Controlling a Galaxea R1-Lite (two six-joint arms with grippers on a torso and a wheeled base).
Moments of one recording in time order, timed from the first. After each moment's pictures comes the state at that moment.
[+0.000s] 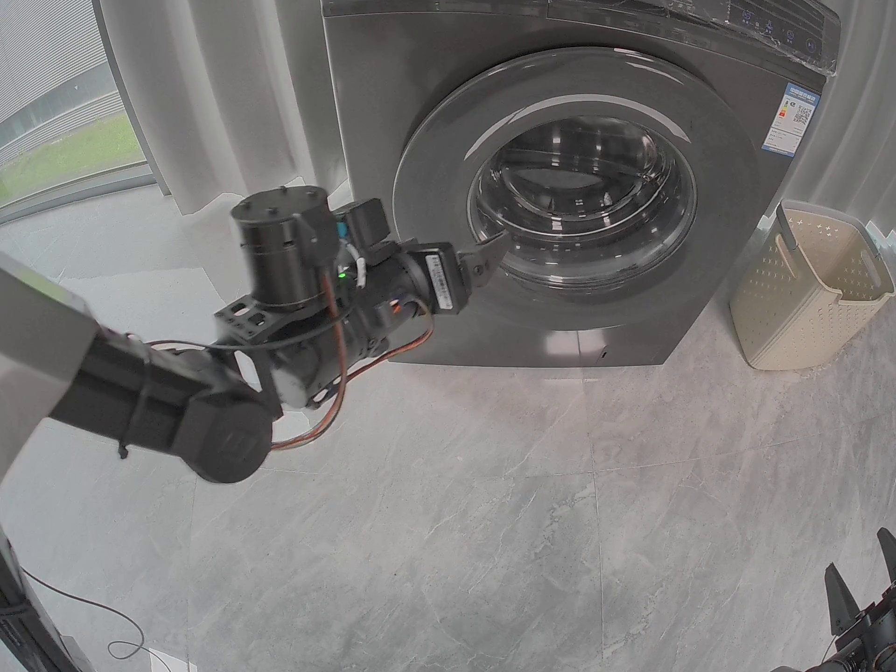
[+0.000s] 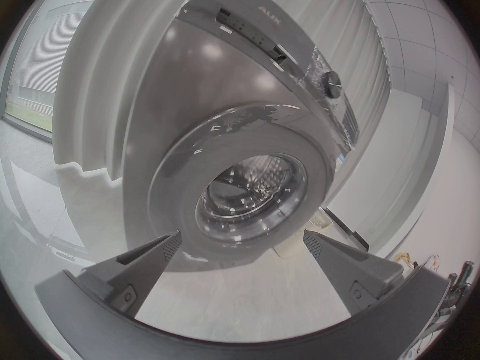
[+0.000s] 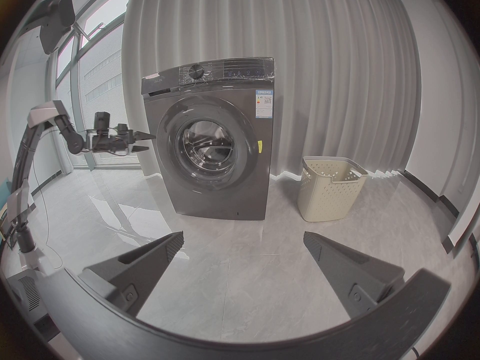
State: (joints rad) left arm -0.63 1.93 -1.12 -0.90 0.04 -0.26; right arm 0.00 0.02 -0.02 0.00 0.02 -0.01
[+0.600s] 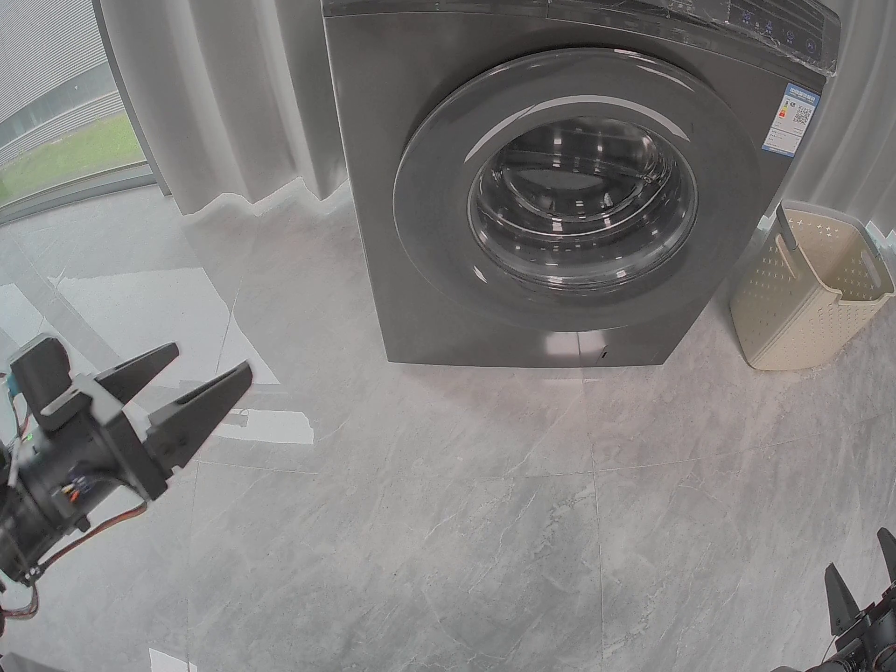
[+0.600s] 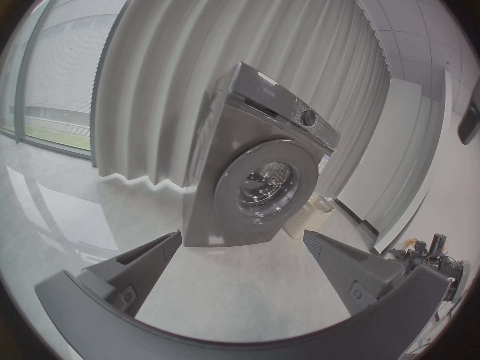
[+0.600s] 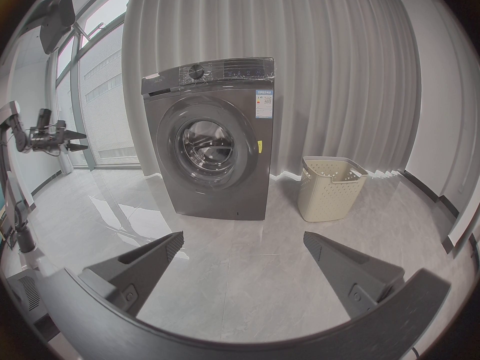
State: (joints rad) left arm -0.52 1.11 -0.38 -0.77 0.01 -0.20; right arm 0.00 0.02 -0.02 0.00 0.02 -0.01
